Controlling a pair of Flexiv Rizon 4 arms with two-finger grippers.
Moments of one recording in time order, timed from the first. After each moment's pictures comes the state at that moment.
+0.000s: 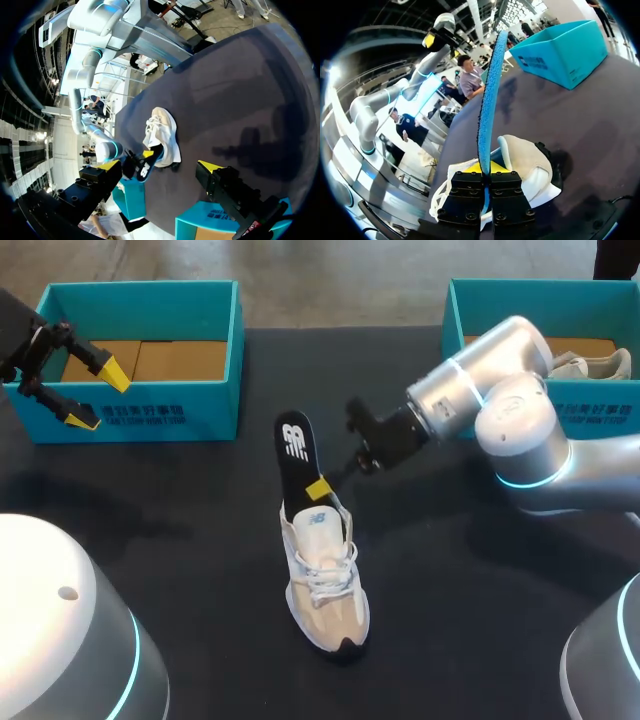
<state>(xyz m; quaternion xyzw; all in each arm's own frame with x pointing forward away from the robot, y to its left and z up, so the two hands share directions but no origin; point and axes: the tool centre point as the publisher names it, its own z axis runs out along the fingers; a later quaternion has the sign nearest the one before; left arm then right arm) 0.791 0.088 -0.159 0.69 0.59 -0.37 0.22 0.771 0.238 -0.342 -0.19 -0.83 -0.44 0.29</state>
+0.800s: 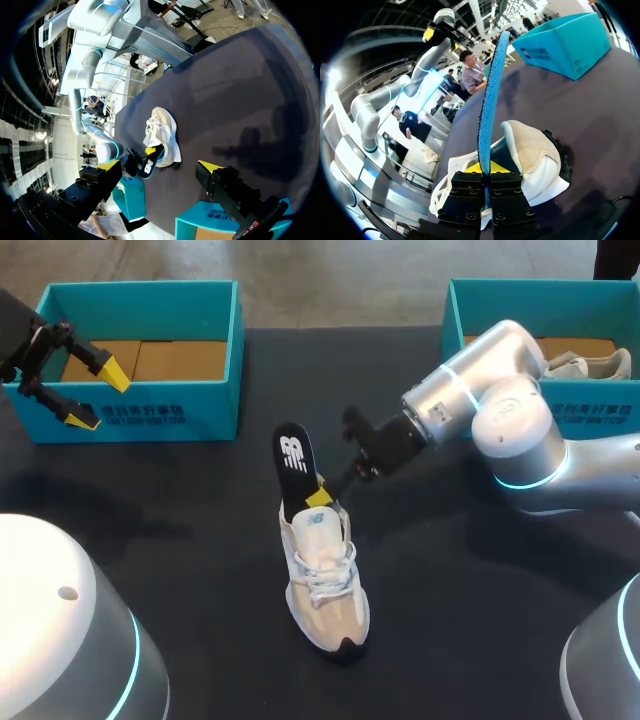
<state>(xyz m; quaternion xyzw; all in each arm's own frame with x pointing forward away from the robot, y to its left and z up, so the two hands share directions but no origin) 0.791 0.088 -0.159 0.69 0.59 -0.37 0.22 0.757 0.238 -0.352 -0.19 -0.83 -0.42 0.31</state>
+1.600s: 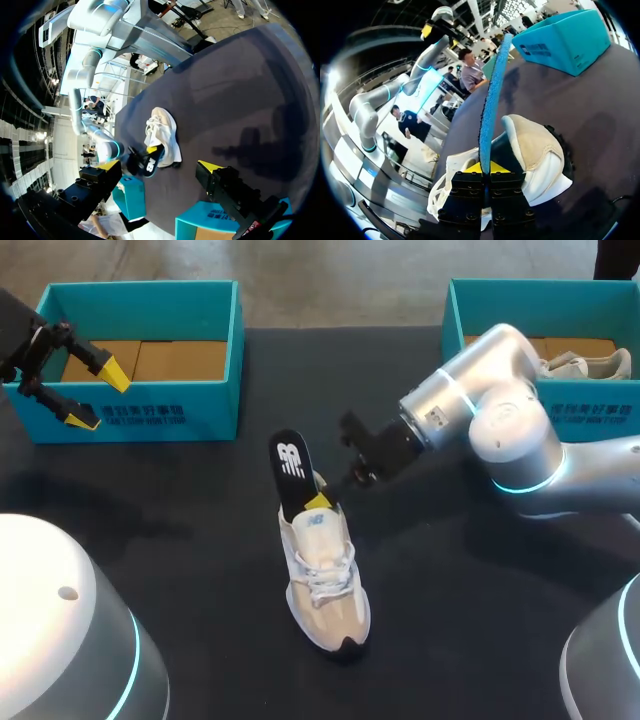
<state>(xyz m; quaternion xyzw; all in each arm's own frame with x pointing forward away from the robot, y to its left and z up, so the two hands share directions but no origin) 0.791 0.088 -0.159 0.69 0.59 -0.37 0.22 0.751 0.240 -0.356 -0.19 -0.83 -0.42 0.31</state>
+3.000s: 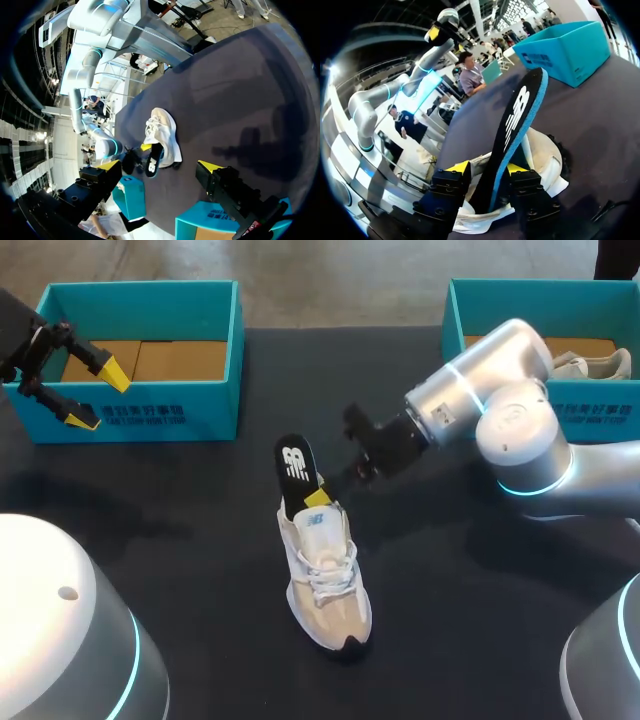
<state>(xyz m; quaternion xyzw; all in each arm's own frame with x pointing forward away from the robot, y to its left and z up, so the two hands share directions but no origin) 0.791 0.088 -0.159 0.69 0.59 -0.37 0.22 0.756 0.240 -0.340 -0.19 -0.84 -0.43 0.28</state>
